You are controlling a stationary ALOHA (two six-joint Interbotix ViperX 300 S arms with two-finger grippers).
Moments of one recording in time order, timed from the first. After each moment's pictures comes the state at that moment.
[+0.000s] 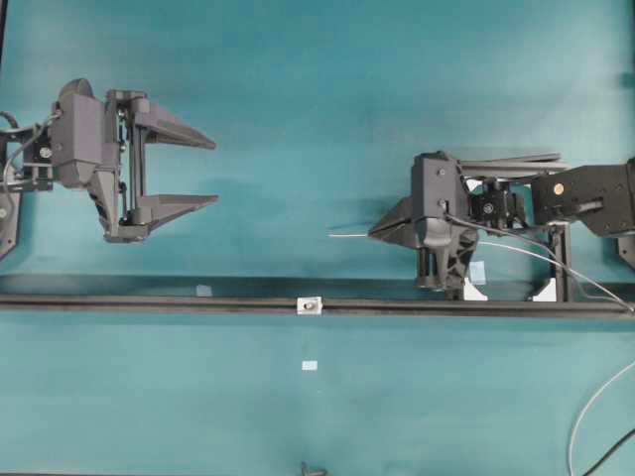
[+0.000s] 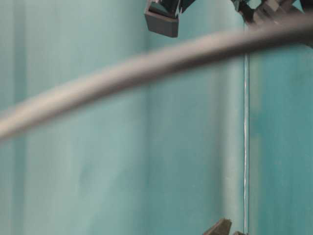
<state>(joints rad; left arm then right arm) 0.07 -0.31 1.19 -0.04 -0.55 0.05 0.04 0.07 0.92 0.00 -0.34 0.27</state>
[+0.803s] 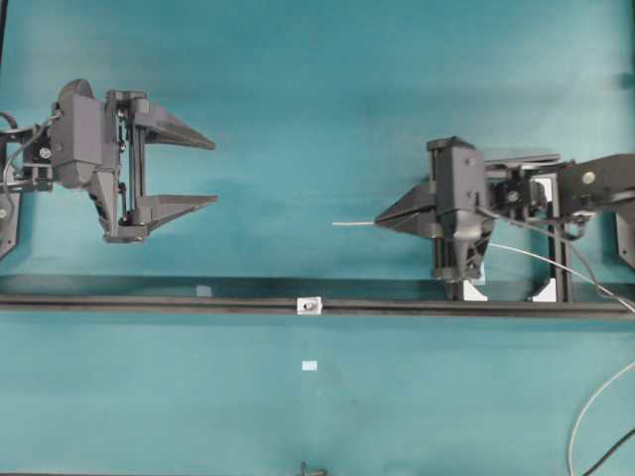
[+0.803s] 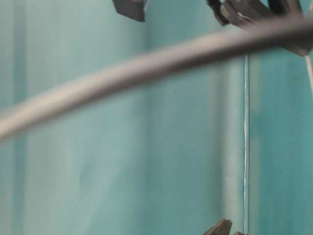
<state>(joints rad) 0.07 -0.31 1.19 -0.04 -0.55 0.05 0.02 -0.08 0.97 0.00 -0.34 0.20</state>
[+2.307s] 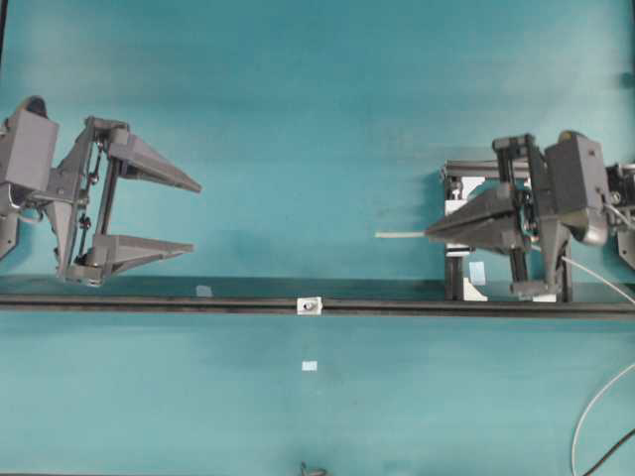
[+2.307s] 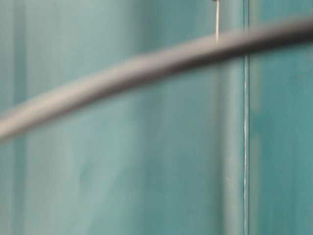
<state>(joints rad) -0.11 -0.53 1.16 -0.04 -0.41 -0.05 0.14 -0.45 1.11 0.08 -0.33 0.21</state>
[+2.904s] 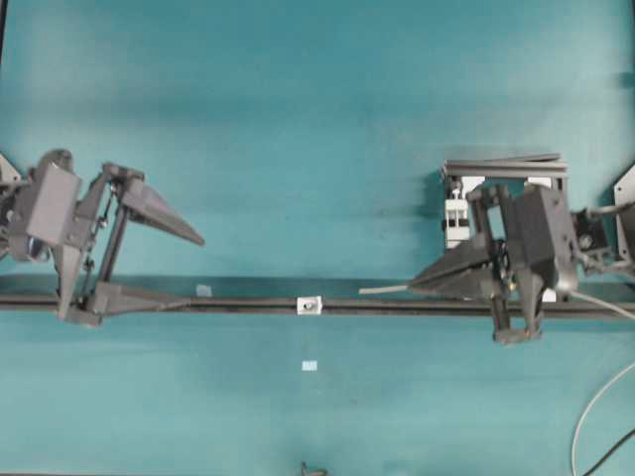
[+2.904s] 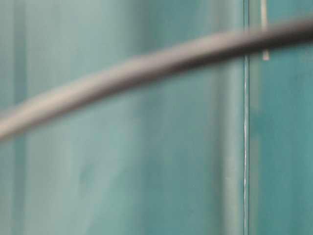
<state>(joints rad) -0.26 -0.43 1.15 -0.07 -0.42 -0.05 0.30 -0.26 1.06 0.21 -0.46 0.18</state>
